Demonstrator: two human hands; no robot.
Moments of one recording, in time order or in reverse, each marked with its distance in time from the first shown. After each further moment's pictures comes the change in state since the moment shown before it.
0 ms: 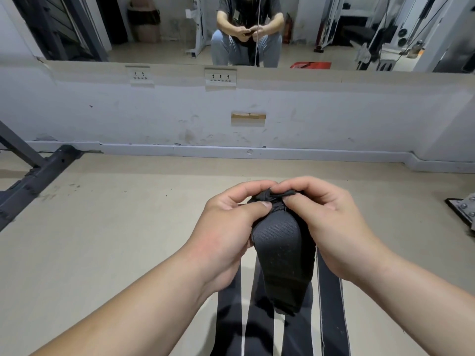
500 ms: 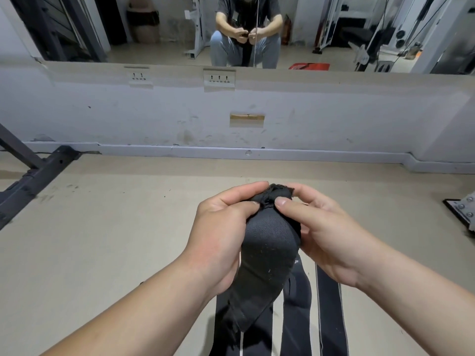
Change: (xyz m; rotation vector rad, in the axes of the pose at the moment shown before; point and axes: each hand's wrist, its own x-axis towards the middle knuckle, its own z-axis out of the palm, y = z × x) left_hand -0.001 0.000 0.005 -0.095 0.112 0.024; right_hand -0.004 -0.005 -0.004 0.258 -0.132 0.333
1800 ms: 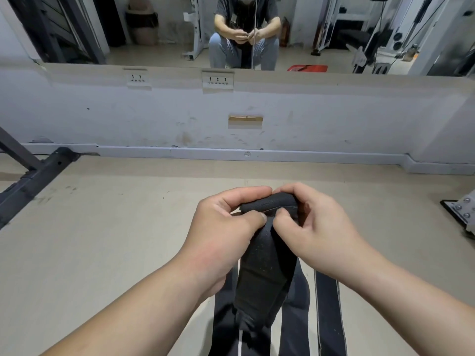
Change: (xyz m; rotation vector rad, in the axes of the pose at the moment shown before) left_hand -0.004 0.002 -0.004 0.268 -0.045 0.097; right_hand 0.003 0.006 -0.004 -0.782 0.121 -0.387
